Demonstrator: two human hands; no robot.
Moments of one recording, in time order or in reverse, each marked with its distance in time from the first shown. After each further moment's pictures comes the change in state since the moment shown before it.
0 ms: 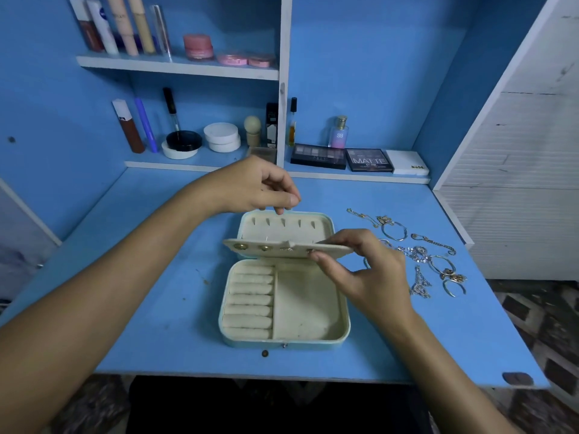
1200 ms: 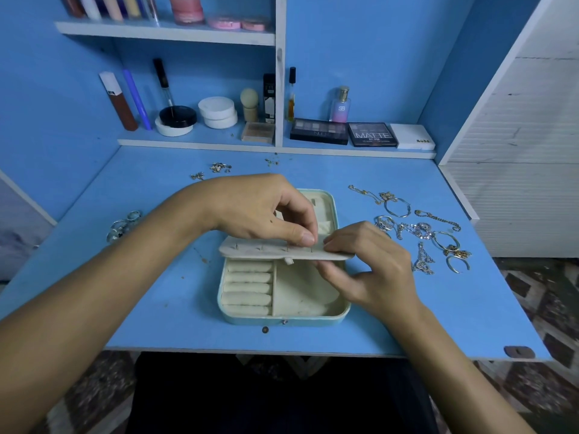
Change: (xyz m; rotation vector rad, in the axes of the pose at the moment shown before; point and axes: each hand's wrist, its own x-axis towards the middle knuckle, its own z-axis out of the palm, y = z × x) left_hand -0.035 0.033 0.030 0.194 -0.357 0.070; right_hand -0.017 0.006 -0.008 0.037 -0.097 -0.231
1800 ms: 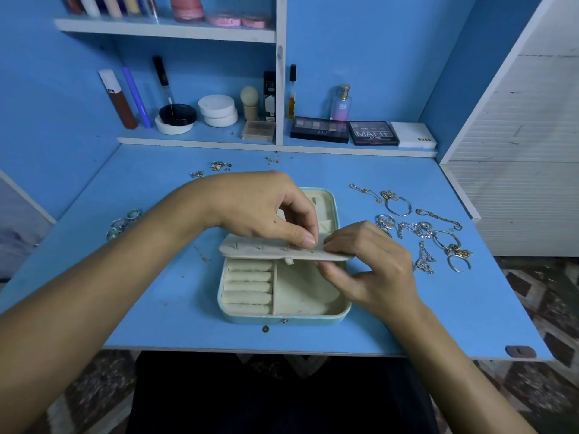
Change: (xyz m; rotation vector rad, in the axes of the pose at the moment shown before) left_hand 0.002 0.003 -0.002 0.057 -0.026 0.009; right_hand 0.000 -0.001 -0.001 -0.004 -0.013 -0.001
